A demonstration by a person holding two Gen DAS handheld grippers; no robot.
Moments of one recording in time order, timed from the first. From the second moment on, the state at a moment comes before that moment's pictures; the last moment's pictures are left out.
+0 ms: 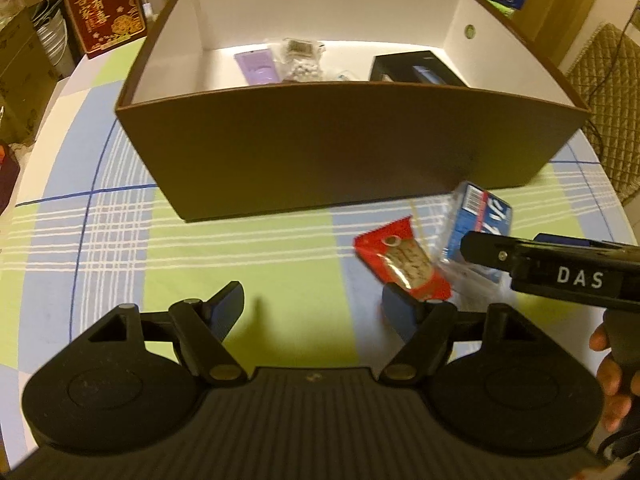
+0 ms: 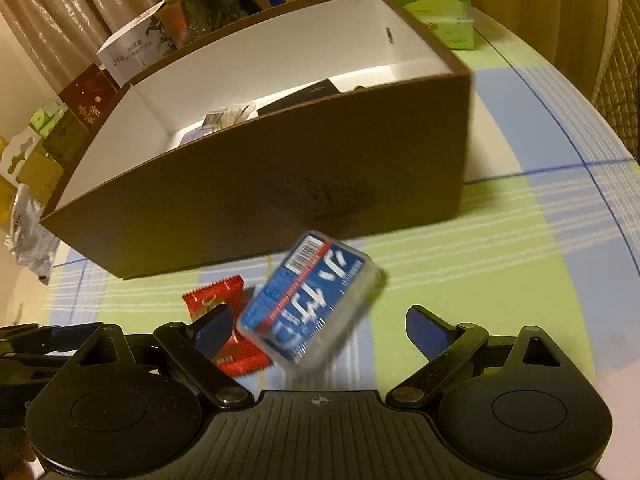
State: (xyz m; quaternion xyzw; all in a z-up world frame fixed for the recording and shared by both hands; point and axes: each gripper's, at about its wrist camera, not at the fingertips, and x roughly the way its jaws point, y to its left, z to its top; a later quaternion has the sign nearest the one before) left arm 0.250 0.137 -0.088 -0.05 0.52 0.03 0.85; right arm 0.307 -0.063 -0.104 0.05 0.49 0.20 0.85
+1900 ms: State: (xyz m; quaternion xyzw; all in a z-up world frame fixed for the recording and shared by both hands) left arm 0.281 0.089 -0.109 -0.04 0.52 -0.02 0.85; right arm 0.318 -0.149 -0.109 0.00 0.49 0.16 0.86
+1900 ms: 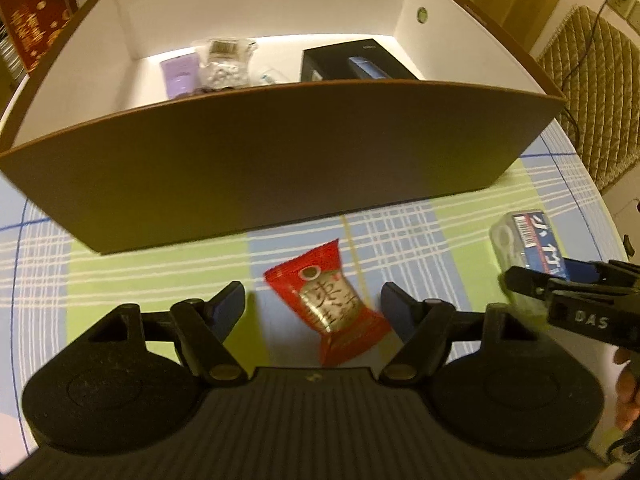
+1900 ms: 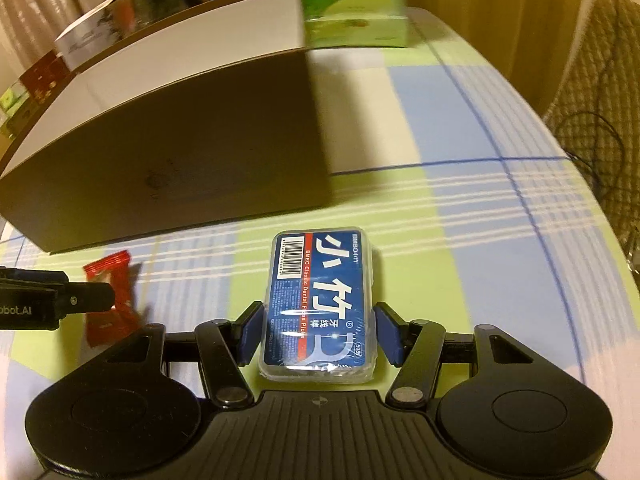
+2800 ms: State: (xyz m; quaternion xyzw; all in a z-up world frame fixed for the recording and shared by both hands) left arm 0.210 0.140 -0.119 -0.03 0.53 0.01 0.85; right arm 0.300 -0.179 -0.105 -0.02 0.48 0.18 0.86
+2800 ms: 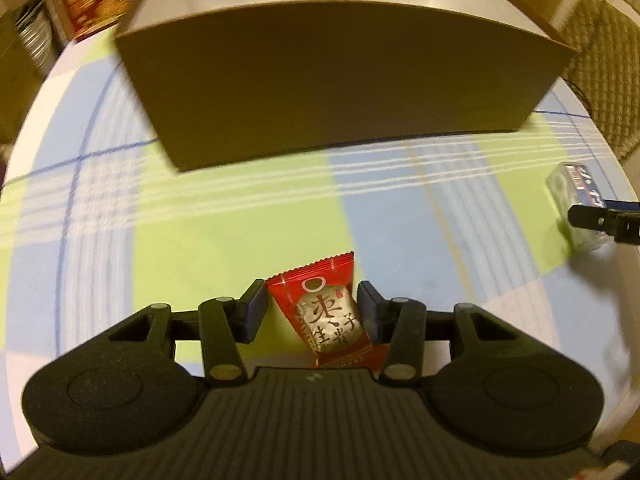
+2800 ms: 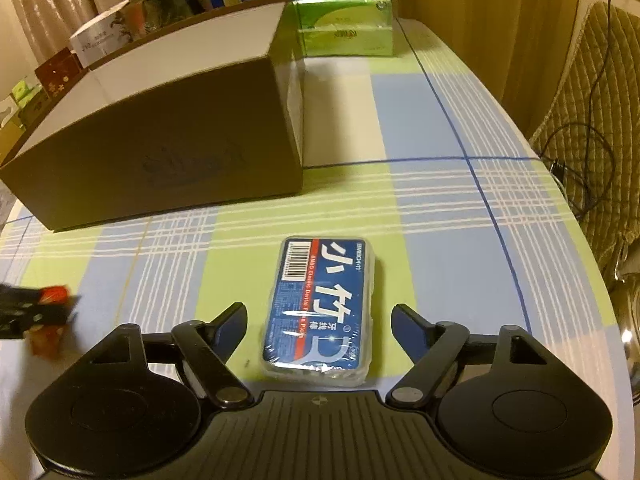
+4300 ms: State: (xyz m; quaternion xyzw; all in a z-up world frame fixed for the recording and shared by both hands) left arm 0.183 0.119 -0.082 -0.04 0.51 0.01 0.86; right arm 0.246 -0.120 -0.107 -0.10 0.49 0.32 0.80
